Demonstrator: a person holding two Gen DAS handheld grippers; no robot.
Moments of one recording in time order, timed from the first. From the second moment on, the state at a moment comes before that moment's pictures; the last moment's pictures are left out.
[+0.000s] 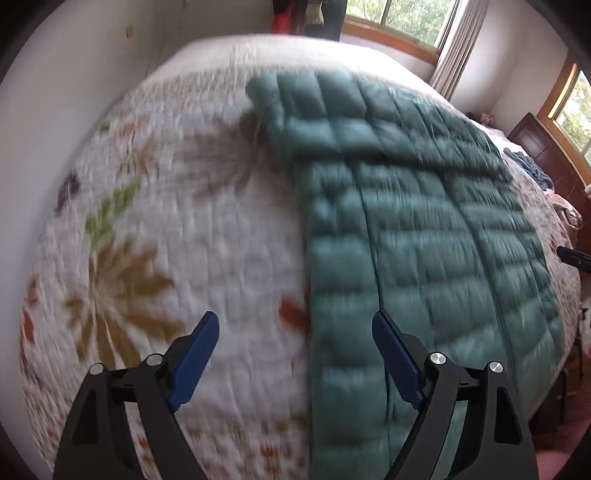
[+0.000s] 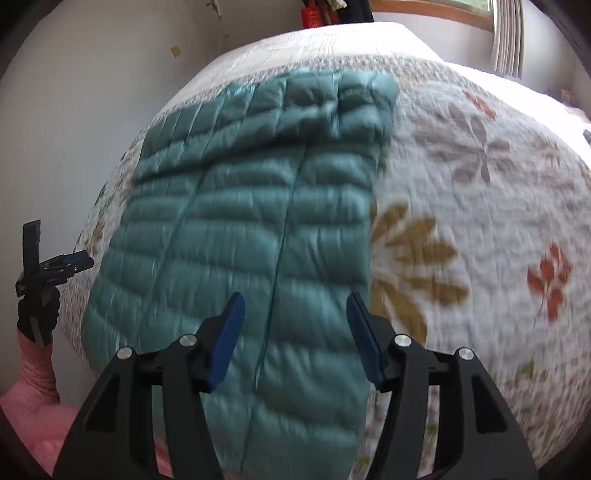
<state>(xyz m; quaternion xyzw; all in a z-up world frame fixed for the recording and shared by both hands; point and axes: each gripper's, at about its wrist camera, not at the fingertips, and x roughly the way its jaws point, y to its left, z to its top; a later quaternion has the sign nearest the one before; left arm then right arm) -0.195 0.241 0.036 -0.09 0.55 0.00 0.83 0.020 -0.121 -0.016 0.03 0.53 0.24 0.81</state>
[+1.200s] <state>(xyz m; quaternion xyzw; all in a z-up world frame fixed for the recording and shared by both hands) -0.288 0.227 0.015 -0.19 0.57 -0.07 0.80 -0.079 -0.148 -0.067 0.07 0.56 0.25 0.79</state>
